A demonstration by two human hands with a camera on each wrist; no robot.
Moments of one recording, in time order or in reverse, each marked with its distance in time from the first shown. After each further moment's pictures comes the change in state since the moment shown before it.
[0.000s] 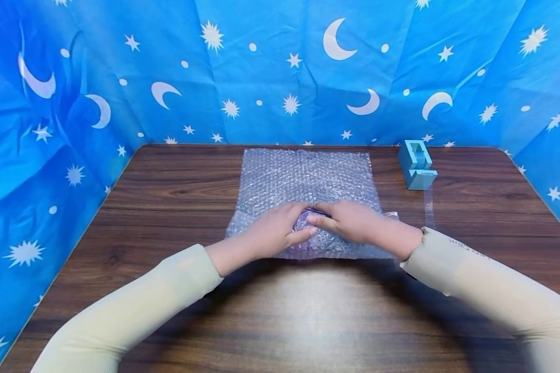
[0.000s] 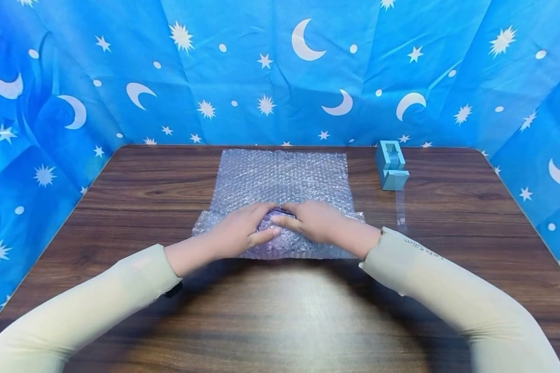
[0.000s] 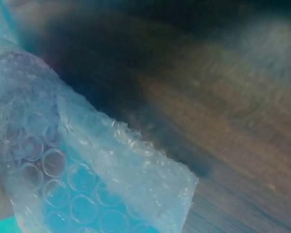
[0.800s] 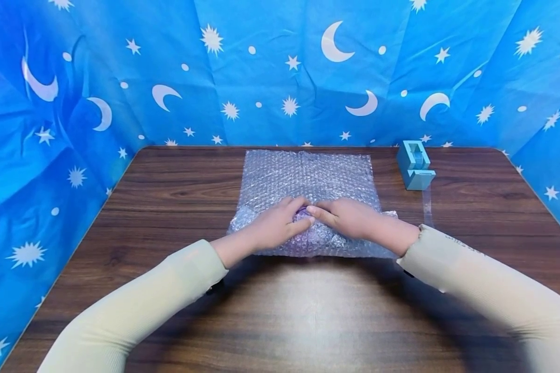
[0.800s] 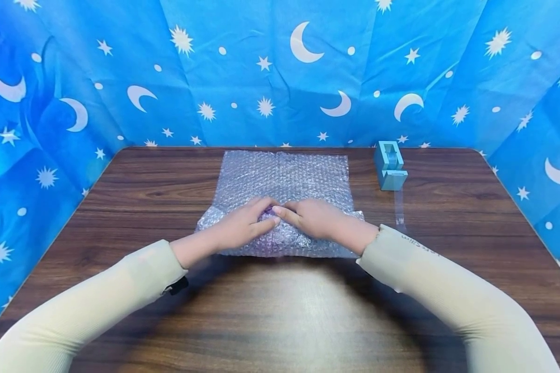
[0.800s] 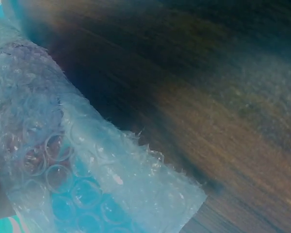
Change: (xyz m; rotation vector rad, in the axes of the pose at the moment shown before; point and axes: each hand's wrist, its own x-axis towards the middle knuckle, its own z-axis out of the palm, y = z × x) left_hand 0.010 0.001 -0.006 -0.121 -0.025 -0.096; right_hand 0.005 0.002 -0.001 0.060 0.011 0.056
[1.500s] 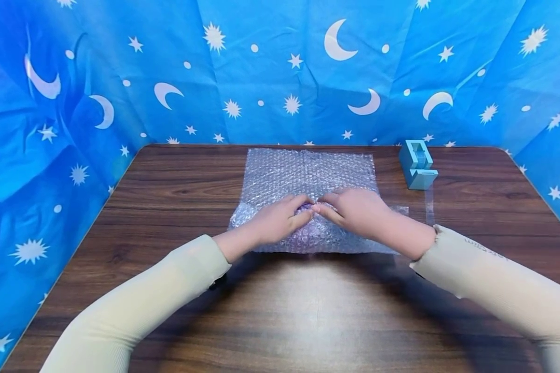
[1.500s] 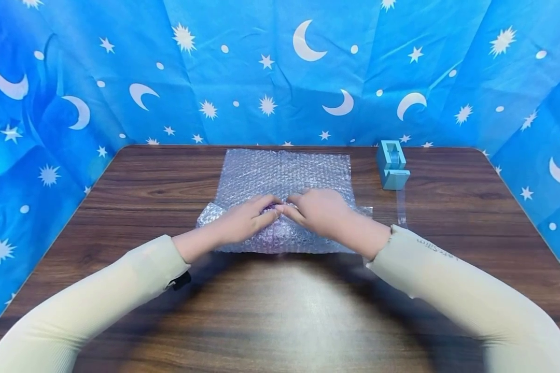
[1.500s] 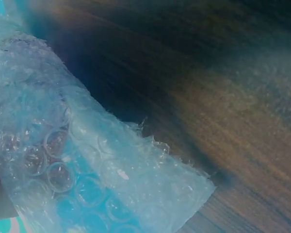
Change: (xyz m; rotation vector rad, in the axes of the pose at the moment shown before) left_hand 0.005 -0.001 -0.004 0.032 -0.002 -0.014; right_hand -0.020 -0.020 -0.017 -0.325 0.182 -0.082
